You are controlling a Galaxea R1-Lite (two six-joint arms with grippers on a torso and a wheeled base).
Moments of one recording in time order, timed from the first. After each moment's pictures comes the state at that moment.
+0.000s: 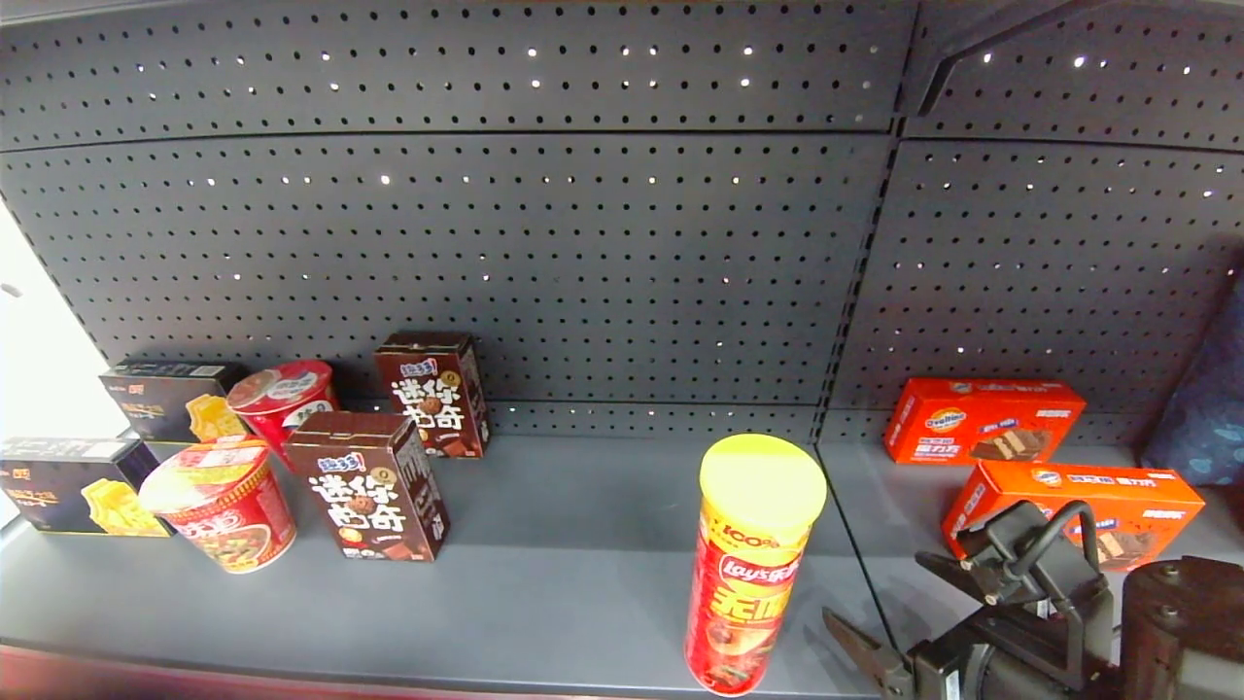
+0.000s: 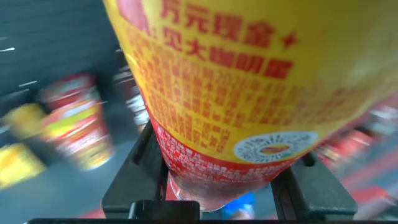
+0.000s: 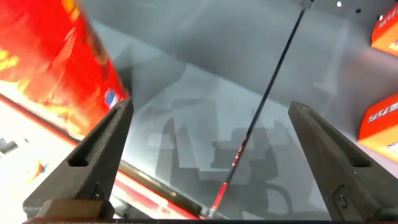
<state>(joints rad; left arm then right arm) -0.11 0.34 -0.47 0.10 -0.36 0.06 0.78 1.51 -0.17 -1.00 -0.32 0.05</state>
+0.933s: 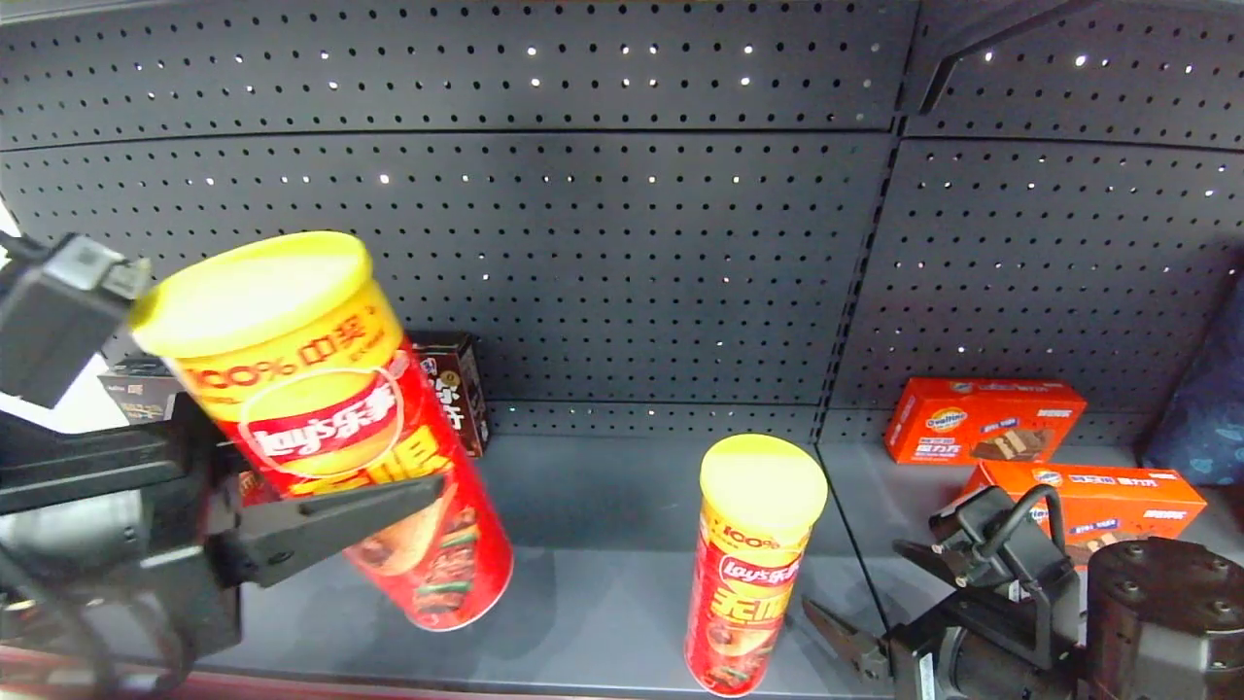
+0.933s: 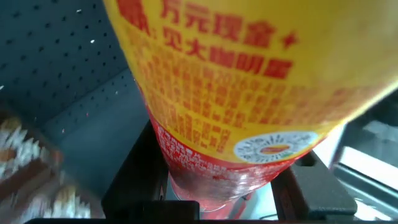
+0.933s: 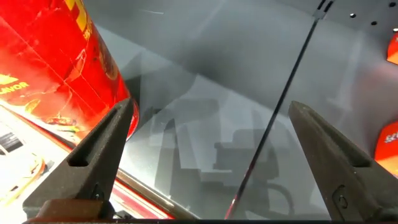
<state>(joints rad) -0.33 1.20 -0.66 -0.33 -0.60 0.11 0.77 1.56 -0.22 -1.01 -0.29 0.05</state>
